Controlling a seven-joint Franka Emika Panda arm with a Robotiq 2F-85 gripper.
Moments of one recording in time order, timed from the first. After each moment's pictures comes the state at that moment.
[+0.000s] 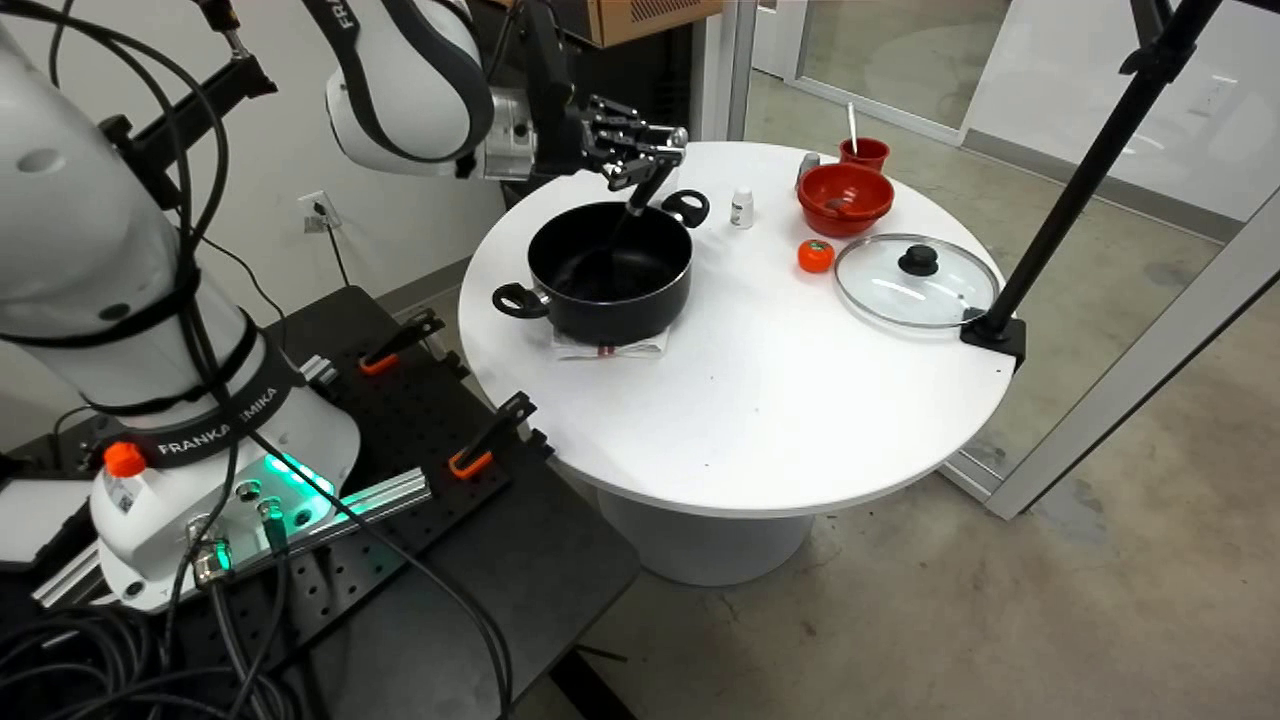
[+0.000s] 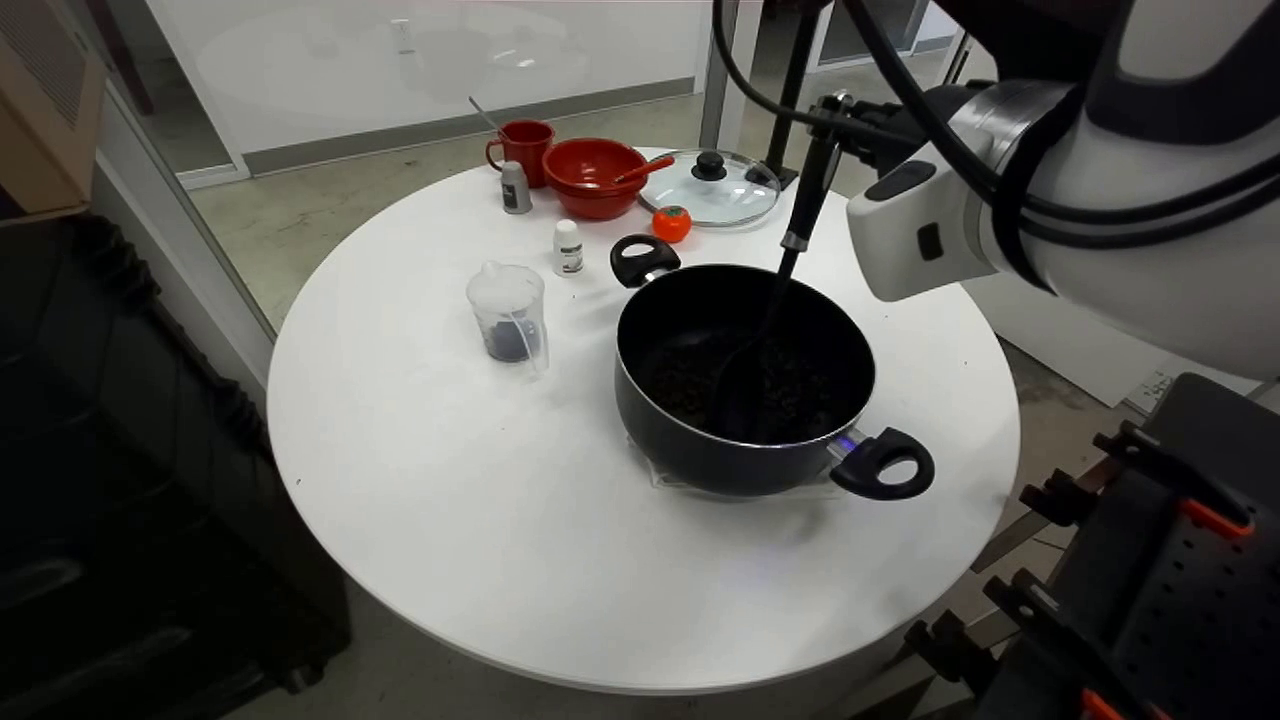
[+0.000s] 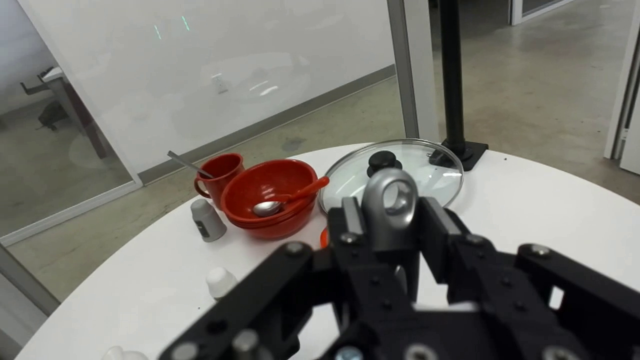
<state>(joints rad) 0.06 0.06 0.08 -2.77 -2.47 2.05 0.08</state>
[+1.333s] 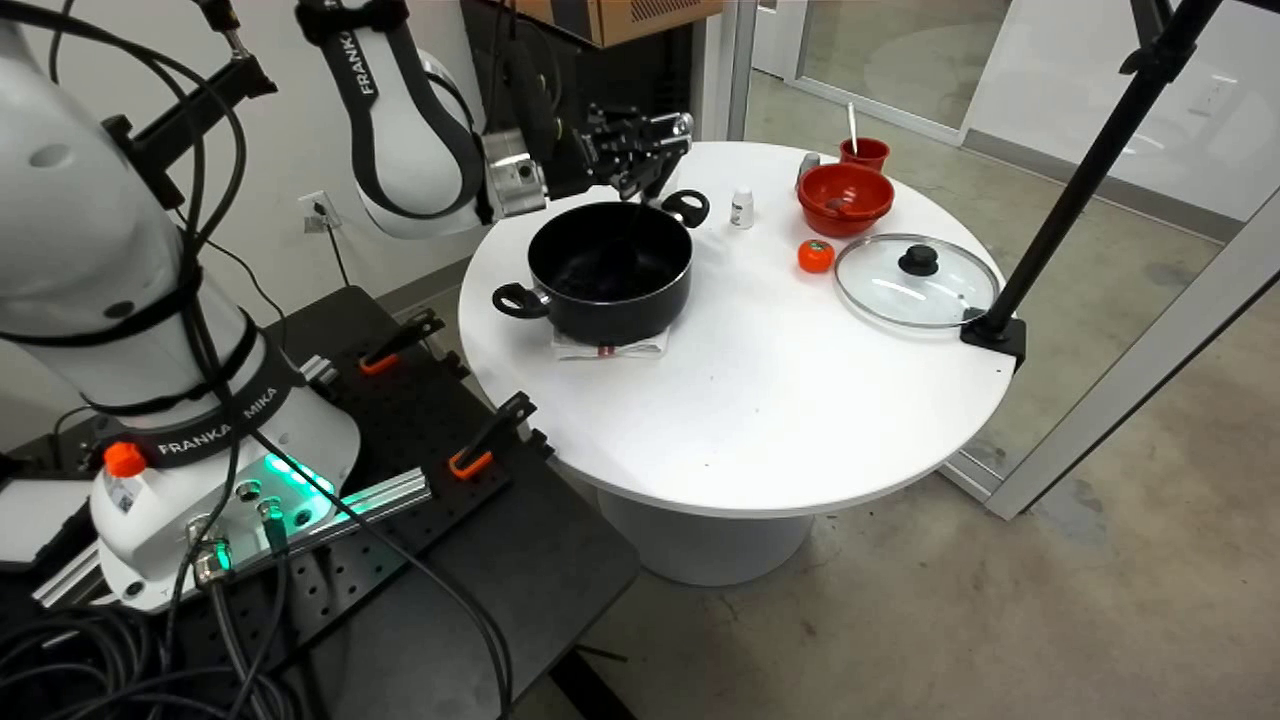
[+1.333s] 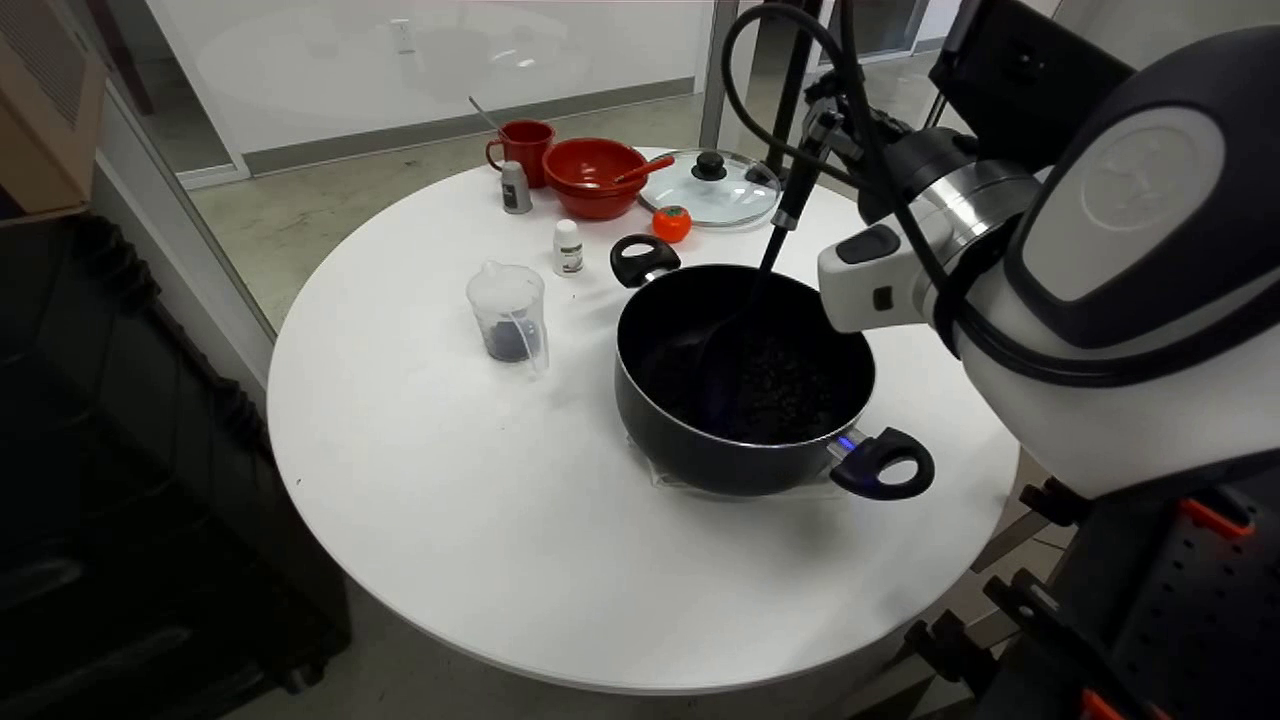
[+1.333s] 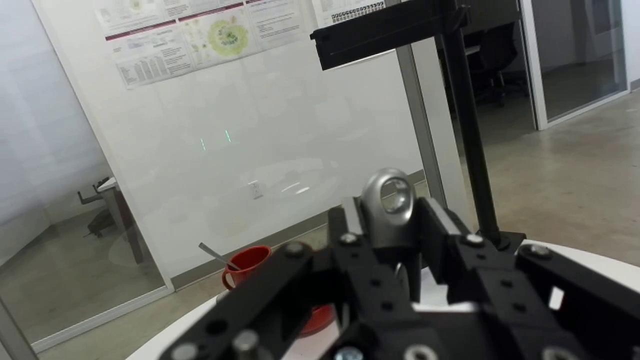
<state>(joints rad) 0.09 0.28 0.12 -2.77 -2.47 1.55 0.24</state>
